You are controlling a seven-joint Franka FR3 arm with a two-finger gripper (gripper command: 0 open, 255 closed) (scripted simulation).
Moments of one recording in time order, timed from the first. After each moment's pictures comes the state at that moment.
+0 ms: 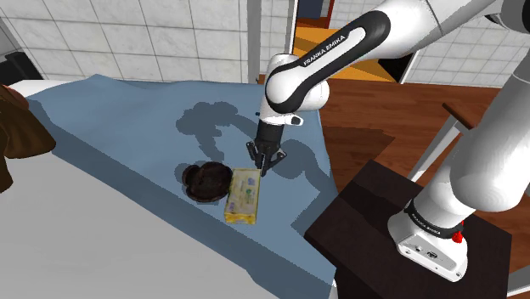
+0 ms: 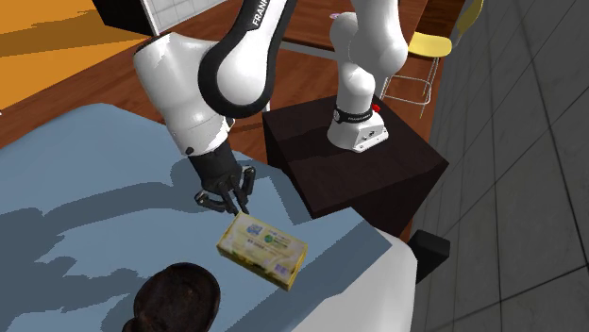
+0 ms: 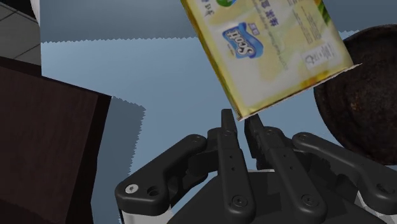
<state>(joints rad) 0.09 0.09 0.32 -2.32 0.54 2.34 1.30</state>
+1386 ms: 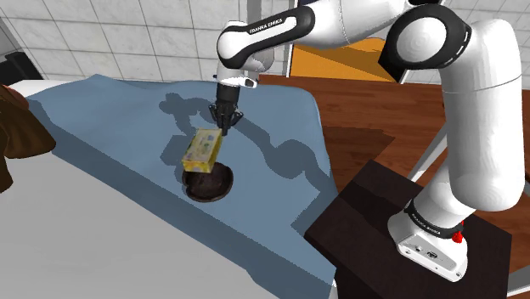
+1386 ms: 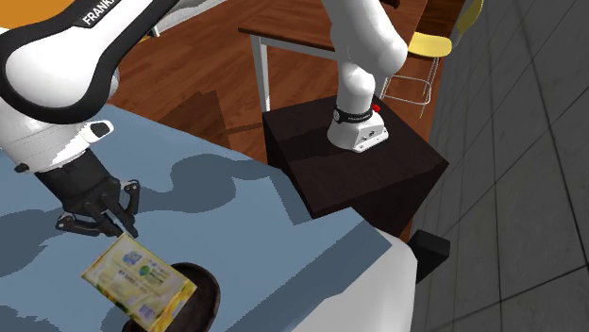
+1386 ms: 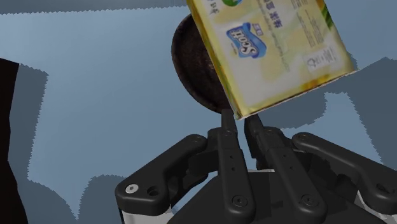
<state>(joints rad) 0.08 0.59 0.23 -1.48 0.30 1.99 1.42</state>
